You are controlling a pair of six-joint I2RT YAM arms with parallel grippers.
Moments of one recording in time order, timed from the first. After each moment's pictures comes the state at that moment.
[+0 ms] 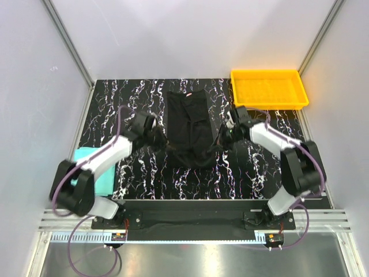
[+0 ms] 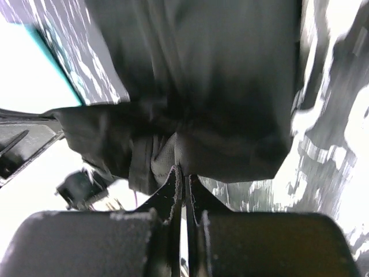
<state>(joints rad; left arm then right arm) -0.49 1.35 0.86 -0.39 0.32 -0.95 0.37 1.58 0.99 -0.49 -0.56 0.75</state>
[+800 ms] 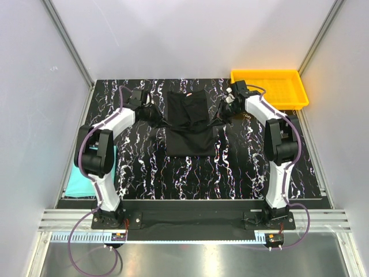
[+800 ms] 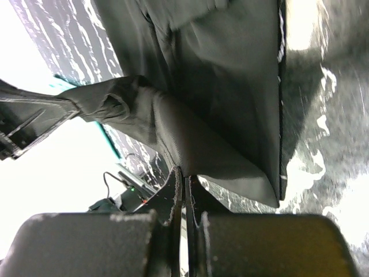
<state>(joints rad) -0.23 1.85 1.32 -0.40 0.48 -0.81 0.24 2.07 1.63 -0.69 -0.63 0.61</state>
